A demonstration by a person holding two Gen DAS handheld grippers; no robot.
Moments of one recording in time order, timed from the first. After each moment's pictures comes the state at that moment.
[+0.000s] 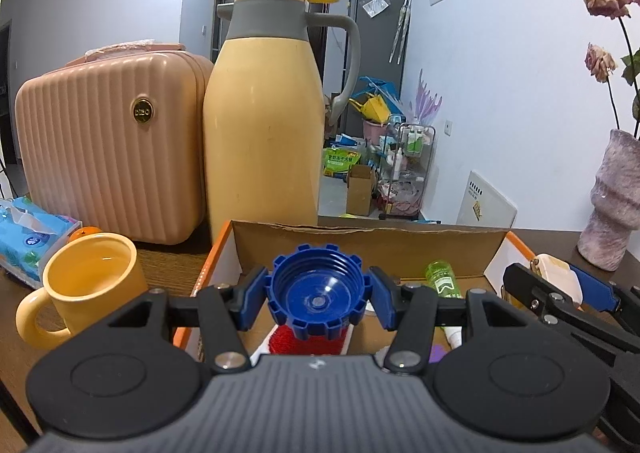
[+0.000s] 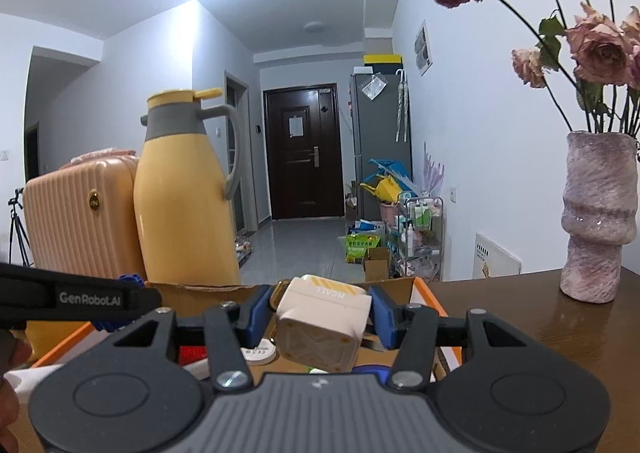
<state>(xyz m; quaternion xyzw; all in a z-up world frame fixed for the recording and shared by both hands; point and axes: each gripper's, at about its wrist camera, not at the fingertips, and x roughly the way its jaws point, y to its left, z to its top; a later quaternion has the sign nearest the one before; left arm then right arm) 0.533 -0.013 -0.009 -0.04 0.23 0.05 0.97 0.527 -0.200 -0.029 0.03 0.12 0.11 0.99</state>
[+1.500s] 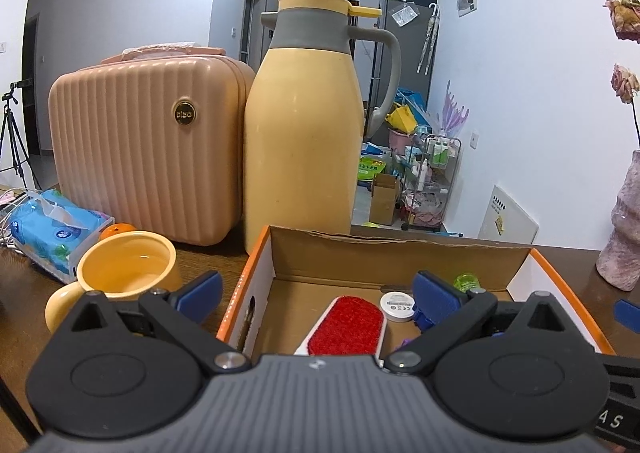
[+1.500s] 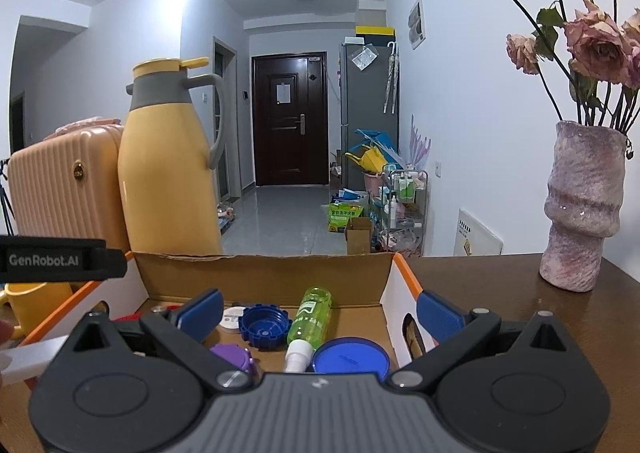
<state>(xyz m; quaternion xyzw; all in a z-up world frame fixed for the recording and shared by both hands) 0.522 0.002 0.001 -0.06 0.22 0.09 0.97 0.525 -0.200 -0.022 0.00 0.17 0.08 0.98</state>
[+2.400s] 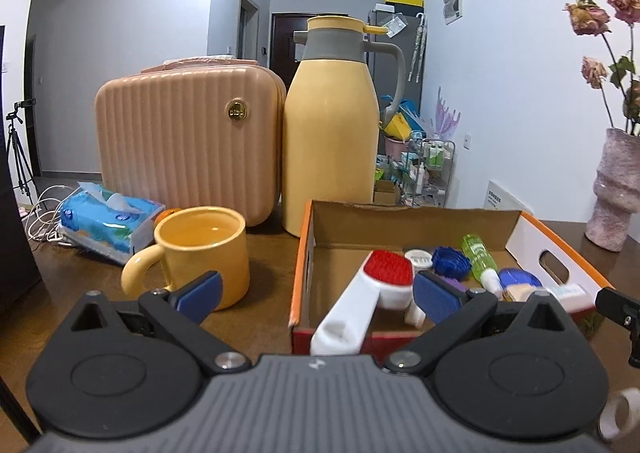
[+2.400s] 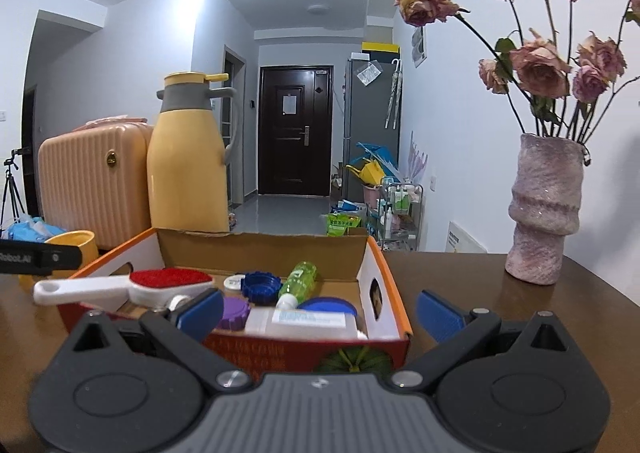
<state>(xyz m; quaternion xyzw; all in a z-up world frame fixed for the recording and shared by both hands) 0.424 0.031 -0.012 -0.03 0.20 0.08 0.98 0.430 -0.230 -0.028 -0.02 0.15 0.08 0.99</state>
